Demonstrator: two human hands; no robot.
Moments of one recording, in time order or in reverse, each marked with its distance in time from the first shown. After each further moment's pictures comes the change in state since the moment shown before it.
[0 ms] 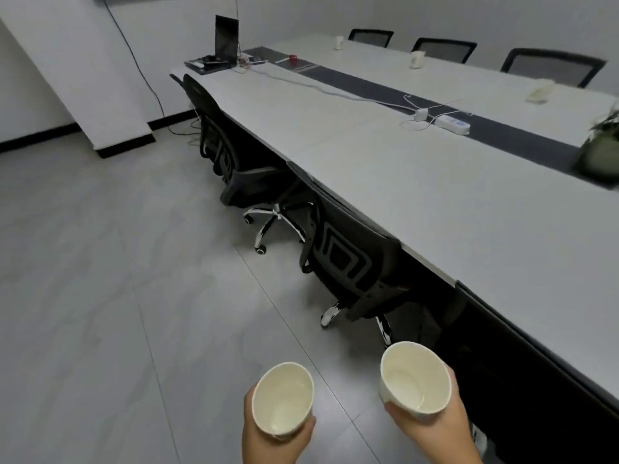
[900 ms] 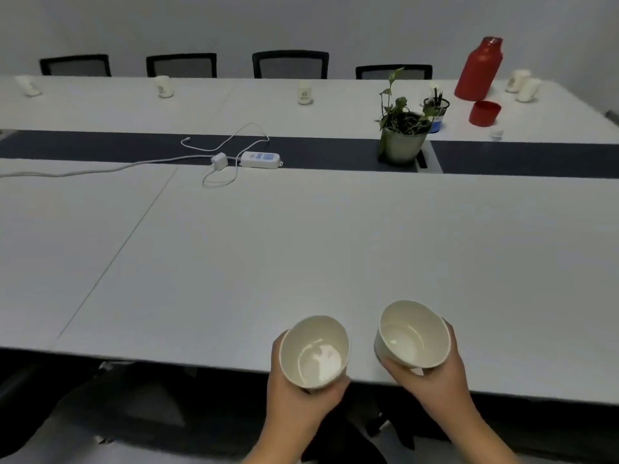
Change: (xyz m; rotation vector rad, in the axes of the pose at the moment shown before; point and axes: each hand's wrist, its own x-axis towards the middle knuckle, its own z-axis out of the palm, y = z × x) left_hand 0.295 0.138 0.341 -0.065 -1.095 0.093; right_hand 0.305 -0.036 -0.020 0.003 0.763 0.117
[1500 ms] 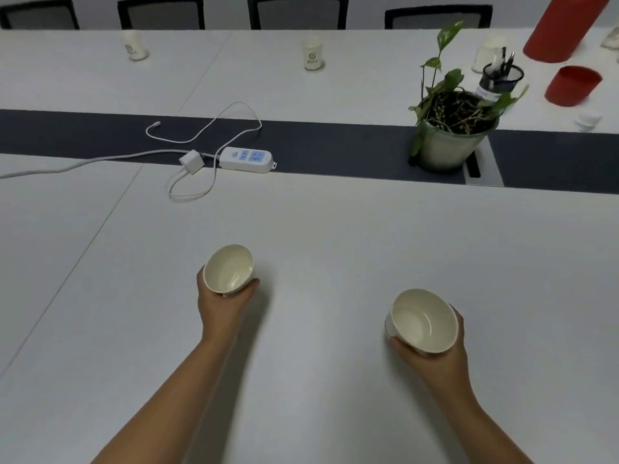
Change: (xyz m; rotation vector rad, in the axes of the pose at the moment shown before) left_hand 0.321 -0.083 -0.003 0.255 0.409 -0.129; right_hand 0.236 0.078 0.036 -0.057 0.091 0.173
